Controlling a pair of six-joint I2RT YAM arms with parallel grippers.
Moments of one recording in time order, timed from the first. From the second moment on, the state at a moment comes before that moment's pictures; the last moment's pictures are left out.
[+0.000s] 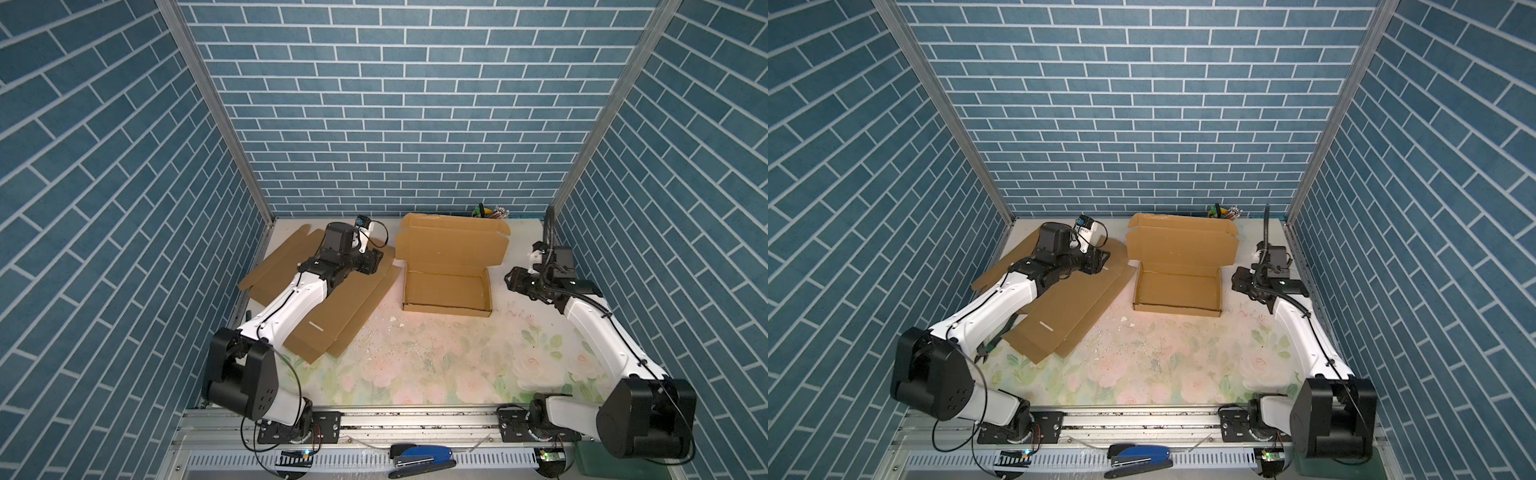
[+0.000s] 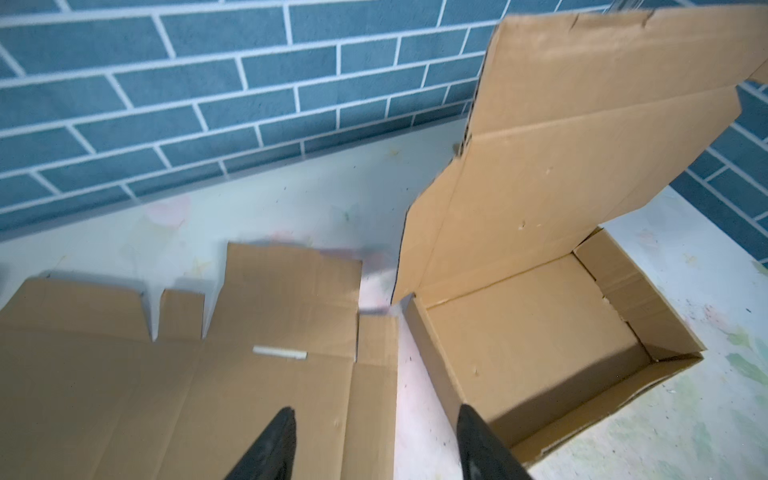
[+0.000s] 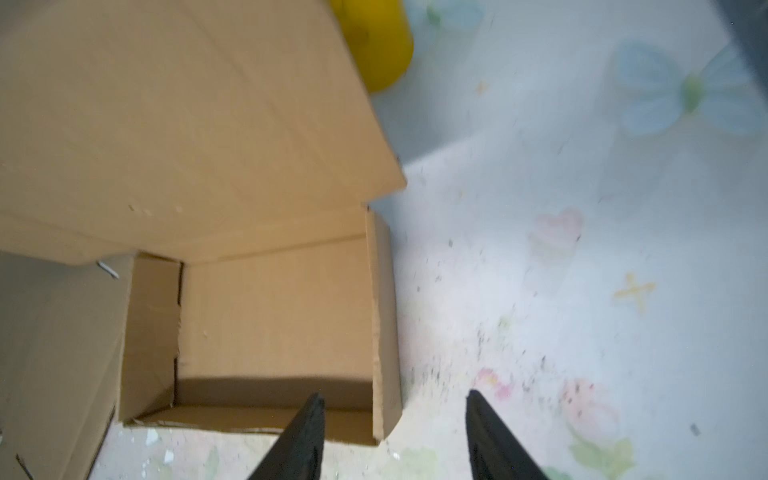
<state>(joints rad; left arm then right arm) -0.32 1.54 1.20 -0.23 0.26 0.00 0.00 1.21 0.96 -0.52 -0.21 0.26</state>
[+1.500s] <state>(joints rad) -0.32 2.01 1.61 -0.34 0.62 0.26 -0.08 1.70 1.32 -0.42 -0.77 -0.24</state>
